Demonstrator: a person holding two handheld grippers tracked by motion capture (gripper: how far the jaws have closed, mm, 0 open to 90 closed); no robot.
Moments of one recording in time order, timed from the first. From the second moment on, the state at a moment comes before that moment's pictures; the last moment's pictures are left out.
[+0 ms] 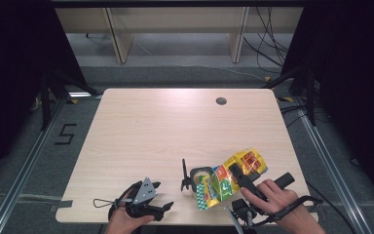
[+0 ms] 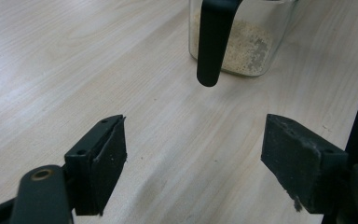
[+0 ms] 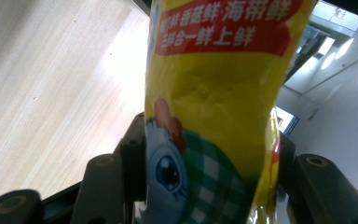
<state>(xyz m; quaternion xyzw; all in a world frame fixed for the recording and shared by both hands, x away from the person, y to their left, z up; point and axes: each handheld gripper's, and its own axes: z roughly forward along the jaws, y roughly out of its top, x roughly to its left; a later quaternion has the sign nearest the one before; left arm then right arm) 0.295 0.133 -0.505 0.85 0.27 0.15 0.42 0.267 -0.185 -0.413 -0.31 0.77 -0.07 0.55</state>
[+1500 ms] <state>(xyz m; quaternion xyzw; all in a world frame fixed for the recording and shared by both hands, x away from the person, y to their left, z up) 0.295 0.133 -0.505 0.85 0.28 0.15 0.43 0.268 -0.190 -0.412 -0.29 0.78 -0.06 0.55</state>
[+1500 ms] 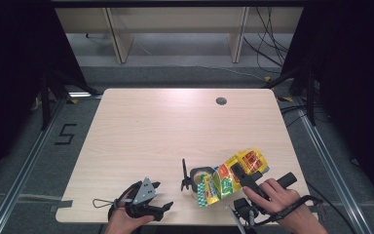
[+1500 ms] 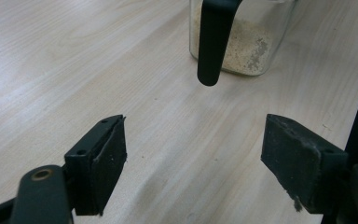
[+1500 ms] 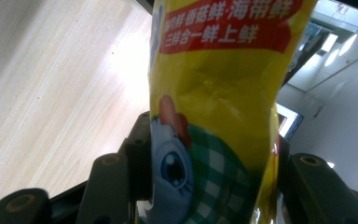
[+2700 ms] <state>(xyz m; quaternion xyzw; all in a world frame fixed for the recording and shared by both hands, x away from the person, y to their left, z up) 0.296 0.133 -0.505 0.85 0.28 0.15 0.43 0.262 -0.190 -0.413 -0.27 0.80 -0.03 0.54</state>
